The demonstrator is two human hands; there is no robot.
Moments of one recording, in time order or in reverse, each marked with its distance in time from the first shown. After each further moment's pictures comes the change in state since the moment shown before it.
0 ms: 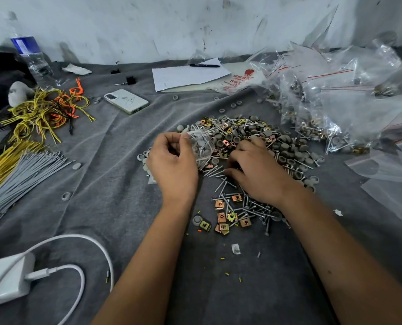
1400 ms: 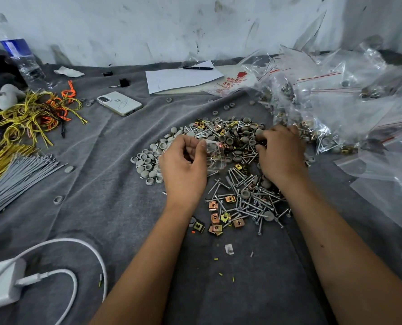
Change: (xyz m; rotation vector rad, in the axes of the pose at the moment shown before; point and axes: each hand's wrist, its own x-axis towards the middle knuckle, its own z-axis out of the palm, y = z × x) left_hand -0.013 0.005 0.006 0.029 -0.294 0.080; right_hand 0.010 0.042 -0.009 -0.054 0.315 0.434
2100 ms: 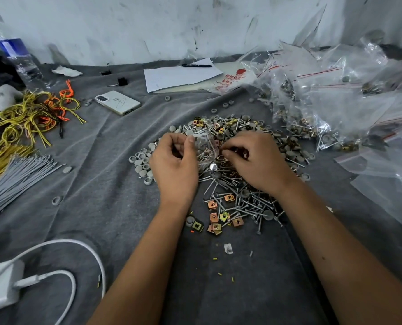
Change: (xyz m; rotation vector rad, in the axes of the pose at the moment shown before) left_hand 0.005 -0.006 -0.003 -0.031 0.122 -0.029; right_hand -0.019 -0.023 -0.006 0.485 -0.079 -0.438
